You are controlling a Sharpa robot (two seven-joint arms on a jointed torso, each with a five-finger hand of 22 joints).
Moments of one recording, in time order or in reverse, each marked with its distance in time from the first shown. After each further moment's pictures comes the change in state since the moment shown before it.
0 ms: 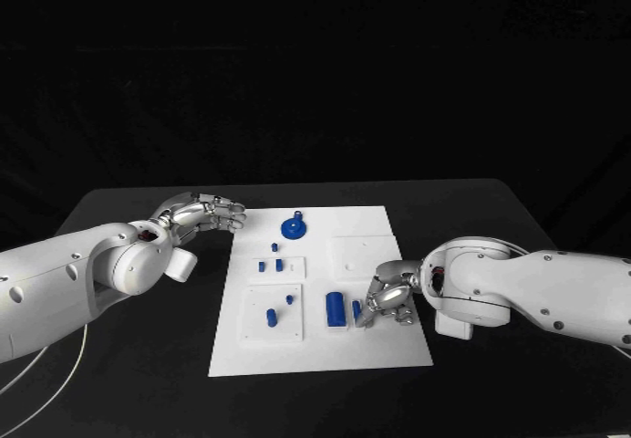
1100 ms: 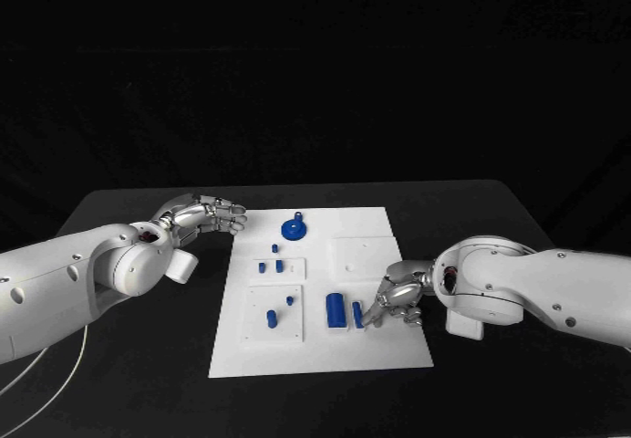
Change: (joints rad) left arm 0.000 0.000 -0.001 -0.001 -0.002 0.004 -0.005; left_hand -0.004 0.004 0.003 0.003 0.000 0.000 0.000 0.000 -0.001 0.000 0.000 0.000 0.000 0.000 0.000 -0.004 0.003 0.000 0.000 0.000 0.000 0.001; right arm -0.001 -0.040 0.000 -0.020 0.056 0.031 0.039; right_hand -0.026 -0.007 -0.161 -0.096 0.000 -0.008 0.001 0.000 -0.002 0.000 0.000 0.000 0.003 -0.001 0.001 0.000 0.002 0.001 -0.007 -0.004 0.000 0.000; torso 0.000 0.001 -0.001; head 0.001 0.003
